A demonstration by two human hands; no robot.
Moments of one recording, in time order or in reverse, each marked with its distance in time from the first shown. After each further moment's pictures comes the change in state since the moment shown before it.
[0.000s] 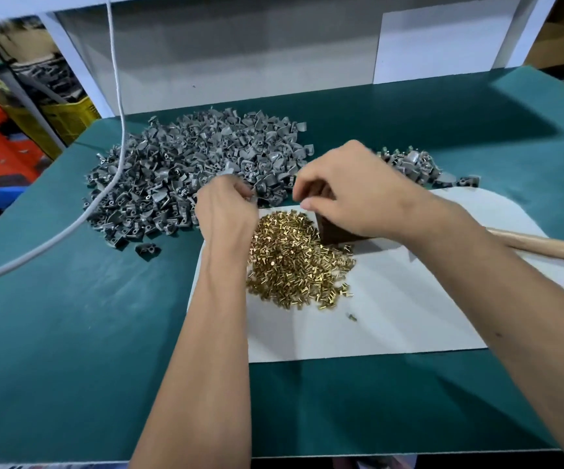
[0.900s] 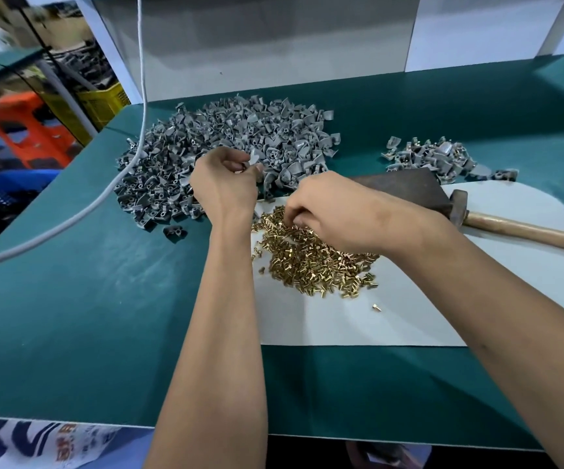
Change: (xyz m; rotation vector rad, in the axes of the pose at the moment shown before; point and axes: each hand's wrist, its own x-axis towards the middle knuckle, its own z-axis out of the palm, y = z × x) left_hand 0.016 -0.014 -0.017 -0.432 0.225 -0.161; right_hand 0.015 -0.034 0.038 0.027 -0.282 -0.038
